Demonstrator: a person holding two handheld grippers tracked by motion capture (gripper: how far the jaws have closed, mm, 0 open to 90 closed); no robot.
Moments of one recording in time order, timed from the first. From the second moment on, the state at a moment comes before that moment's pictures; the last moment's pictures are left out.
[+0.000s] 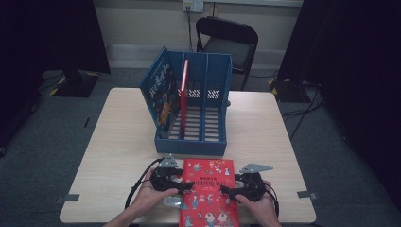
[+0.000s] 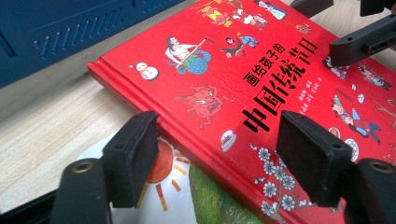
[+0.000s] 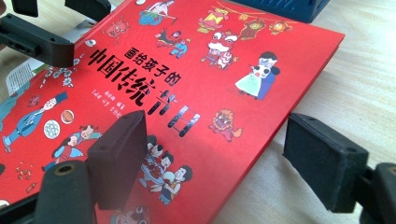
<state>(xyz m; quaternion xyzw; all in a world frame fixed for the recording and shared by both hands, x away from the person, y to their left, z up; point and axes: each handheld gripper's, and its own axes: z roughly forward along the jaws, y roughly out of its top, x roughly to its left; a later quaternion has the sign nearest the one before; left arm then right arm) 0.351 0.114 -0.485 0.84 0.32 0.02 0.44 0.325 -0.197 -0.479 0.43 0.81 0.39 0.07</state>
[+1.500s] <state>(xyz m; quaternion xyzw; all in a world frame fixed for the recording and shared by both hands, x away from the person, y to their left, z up) 0.358 0.120 -0.487 0.82 0.34 -0.03 0.46 0.345 -0.184 -0.459 0.35 0.84 0.43 0.03</state>
